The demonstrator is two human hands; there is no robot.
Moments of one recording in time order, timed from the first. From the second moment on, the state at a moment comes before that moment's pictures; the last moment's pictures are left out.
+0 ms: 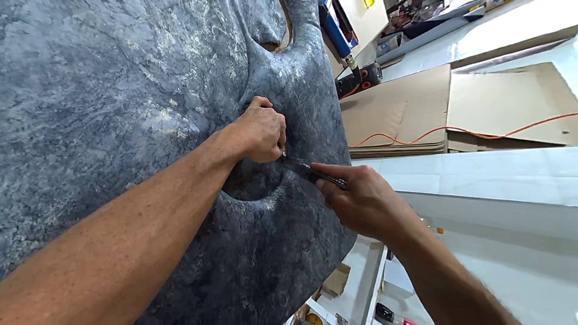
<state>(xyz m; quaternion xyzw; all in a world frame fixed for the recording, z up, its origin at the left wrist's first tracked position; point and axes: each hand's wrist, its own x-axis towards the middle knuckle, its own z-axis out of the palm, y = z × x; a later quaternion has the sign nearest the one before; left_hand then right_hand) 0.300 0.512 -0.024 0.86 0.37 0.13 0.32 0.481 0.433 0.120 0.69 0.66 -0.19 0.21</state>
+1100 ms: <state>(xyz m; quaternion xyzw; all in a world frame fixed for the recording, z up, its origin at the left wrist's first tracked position) 0.297 0.510 -0.025 0.83 0.37 0.20 0.37 0.456 0.443 0.143 0.75 0.50 -0.37 0.24</state>
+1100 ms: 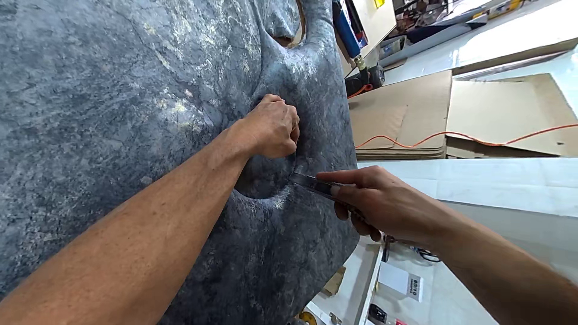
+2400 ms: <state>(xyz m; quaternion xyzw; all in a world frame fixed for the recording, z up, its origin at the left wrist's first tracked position) 0.293 0.510 -0.032 0.81 0.37 0.26 0.38 0.461 0.448 0.145 0.74 0.38 -0.51 0.22</state>
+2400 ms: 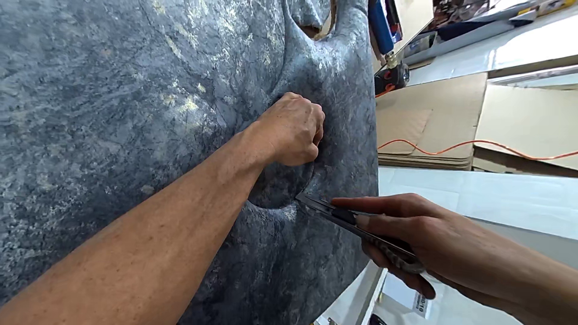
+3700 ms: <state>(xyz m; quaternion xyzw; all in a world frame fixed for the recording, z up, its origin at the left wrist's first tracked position) 0.285 0.511 -0.028 0.78 0.40 0.27 0.39 0.454 0.445 0.134 0.72 0.28 -0.61 0.18</state>
